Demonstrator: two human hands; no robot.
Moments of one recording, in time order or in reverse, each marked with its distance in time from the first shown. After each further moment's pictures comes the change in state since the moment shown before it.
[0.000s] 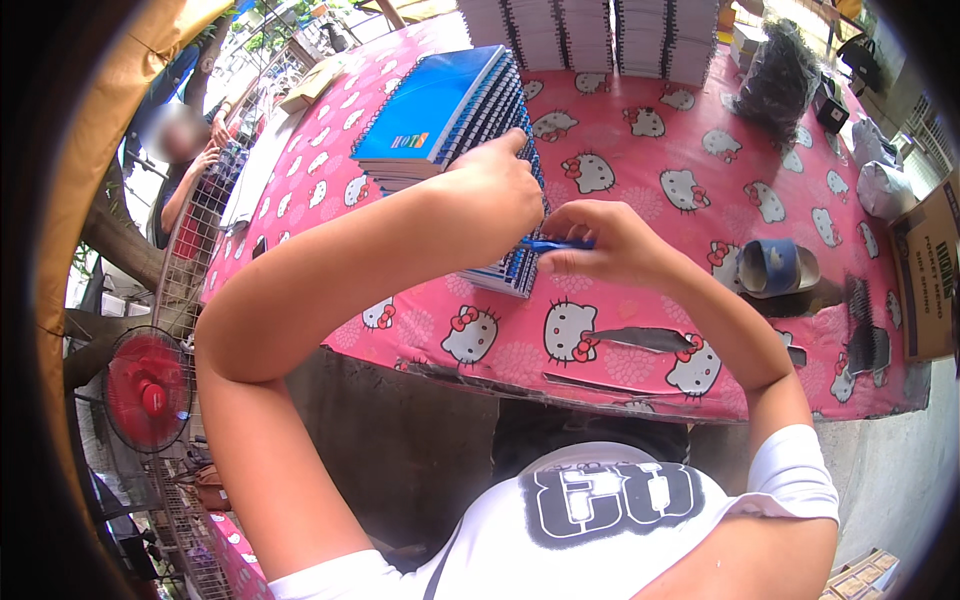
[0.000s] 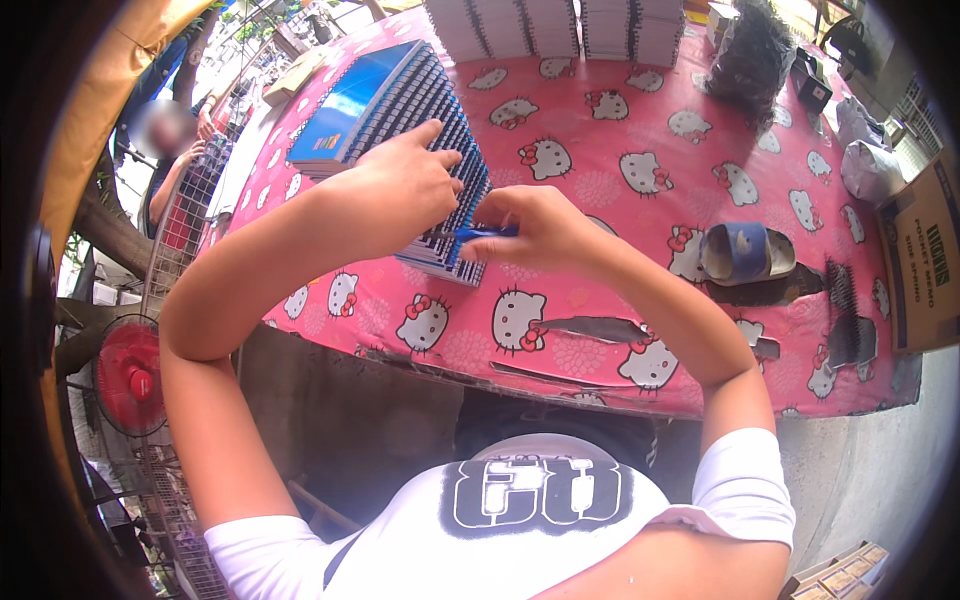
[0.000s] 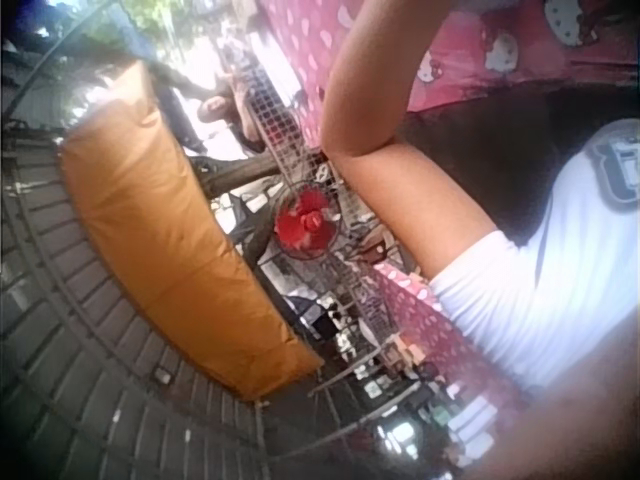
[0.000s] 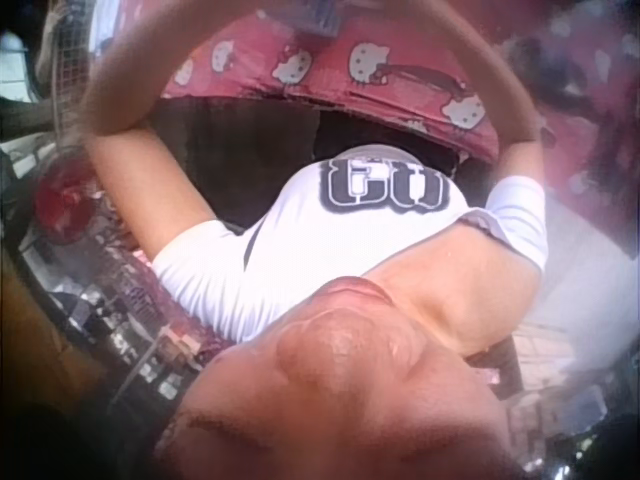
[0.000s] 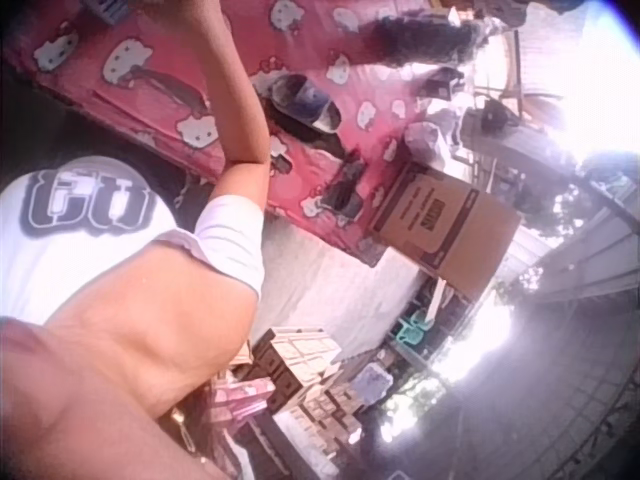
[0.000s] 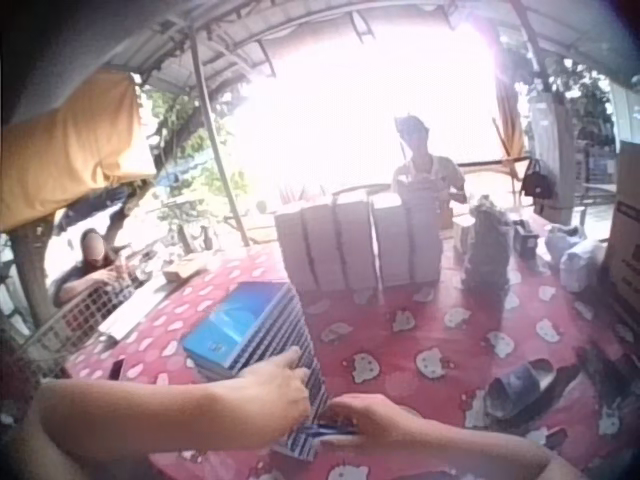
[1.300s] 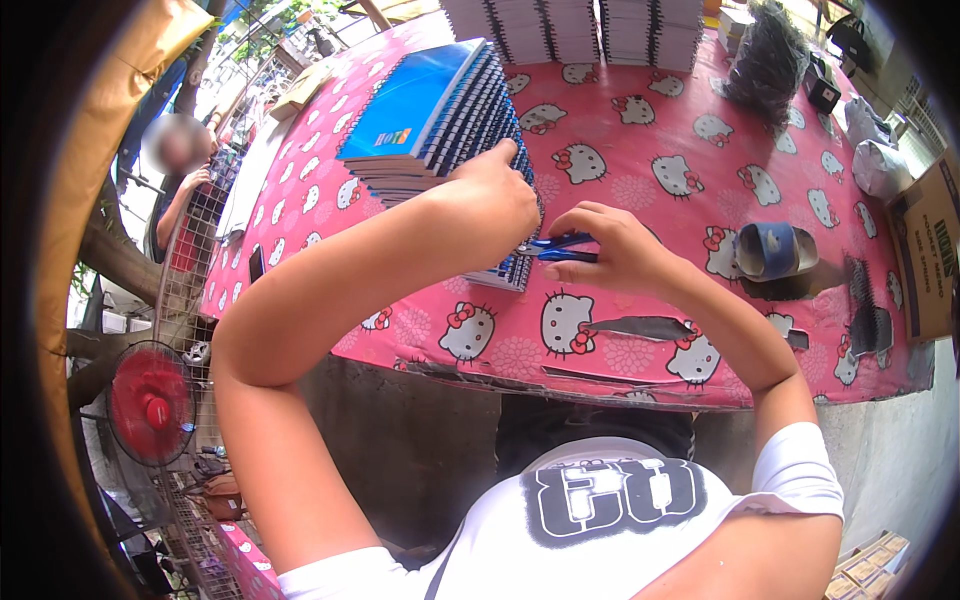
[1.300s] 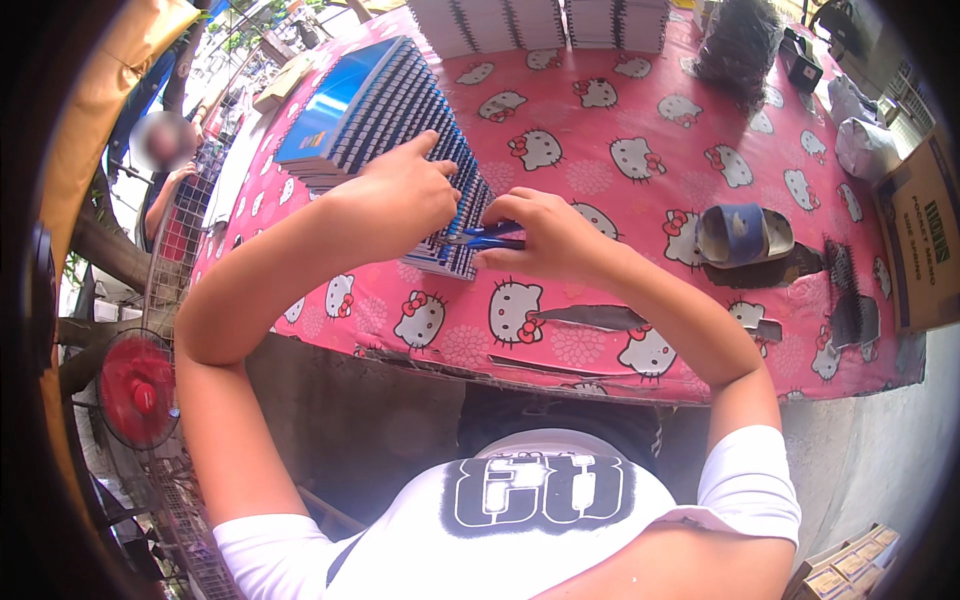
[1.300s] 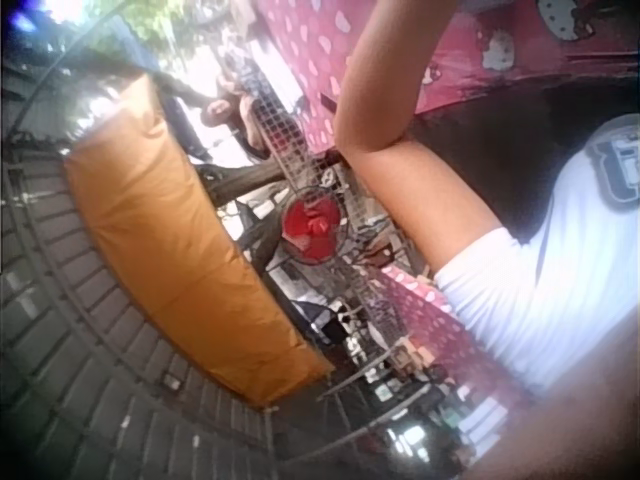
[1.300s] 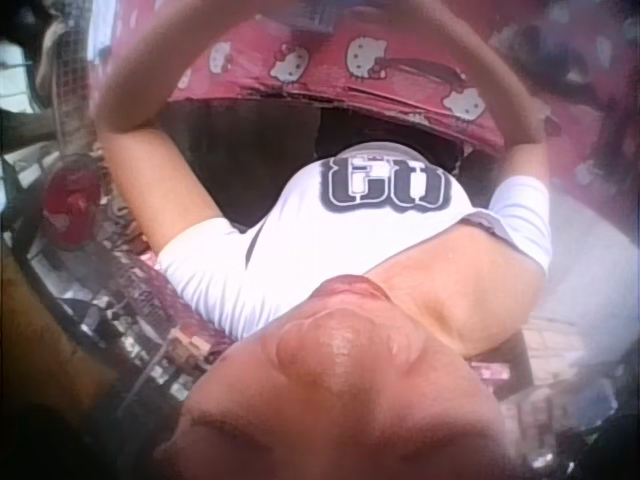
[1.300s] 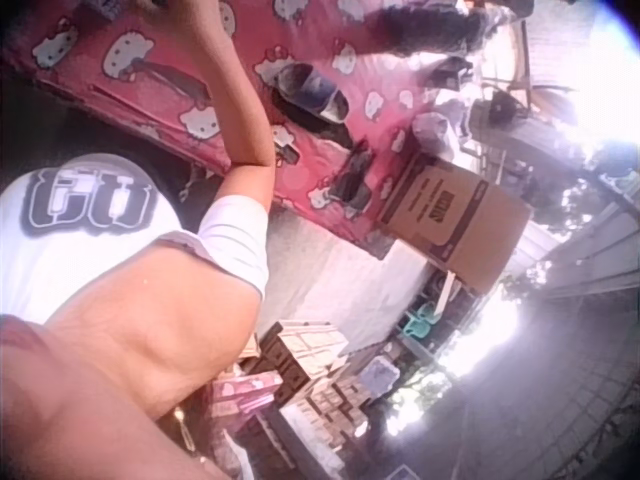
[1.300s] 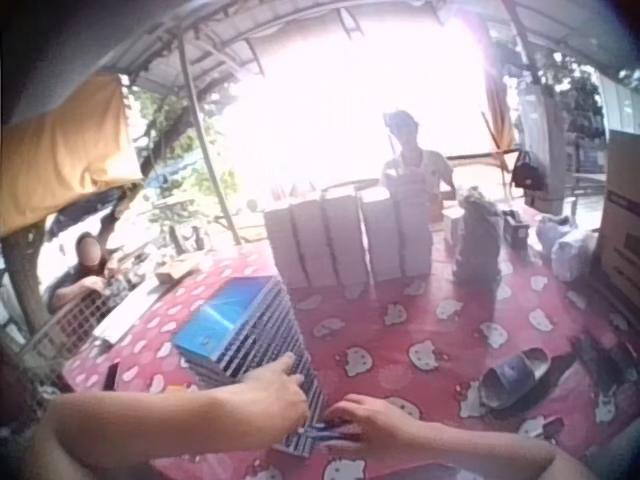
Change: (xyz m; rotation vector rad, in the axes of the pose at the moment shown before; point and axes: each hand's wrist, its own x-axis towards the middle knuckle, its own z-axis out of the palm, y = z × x) left_hand 0.019 0.008 0.001 -0.056 -0.150 0.044; right_hand -0.020 0.020 0.008 -0.137 0.060 -0.133
